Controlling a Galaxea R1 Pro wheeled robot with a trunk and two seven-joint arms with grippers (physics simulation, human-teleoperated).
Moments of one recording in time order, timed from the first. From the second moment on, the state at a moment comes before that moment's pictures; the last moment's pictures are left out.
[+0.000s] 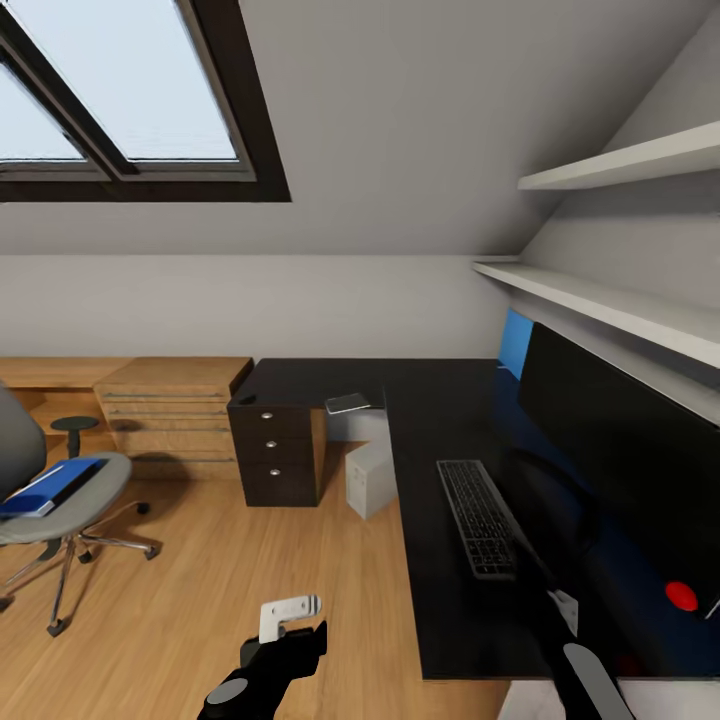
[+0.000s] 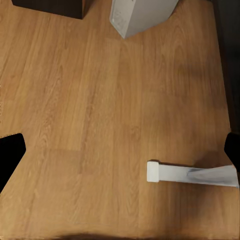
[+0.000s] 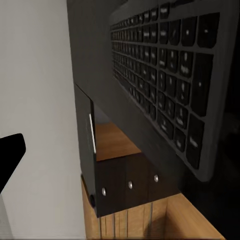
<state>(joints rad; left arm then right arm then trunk) -0.01 -0.01 -0.46 -1.59 0.55 0.55 0.61 -0.28 -0.01 -0.25 -0.88 -1.44 0.12 0.12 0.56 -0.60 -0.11</state>
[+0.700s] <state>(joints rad) -0.01 -0.01 -0.46 -1.58 0.55 0.55 0.61 -0.28 -0.01 -0.20 -0.88 -1.43 0.12 0.12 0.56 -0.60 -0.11</state>
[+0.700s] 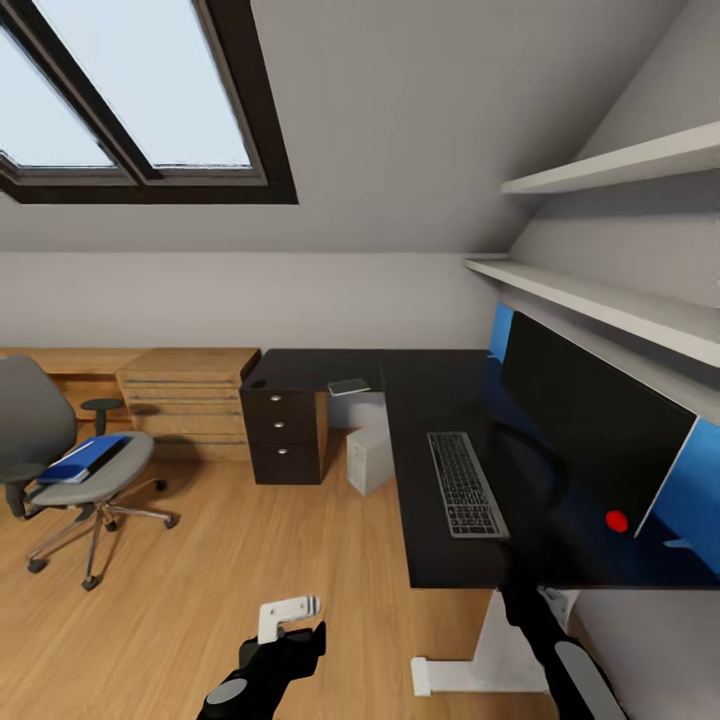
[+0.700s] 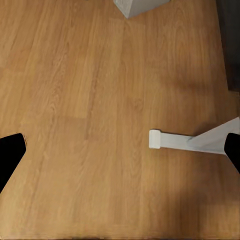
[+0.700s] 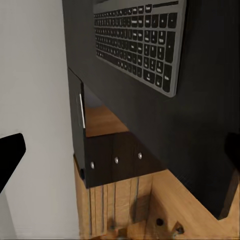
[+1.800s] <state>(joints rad) -0.01 0.00 -0.41 -0.91 0.48 0.22 0.60 -0.28 0.06 0.01 -0.28 -0.50 -0.59 -0.02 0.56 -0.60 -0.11</state>
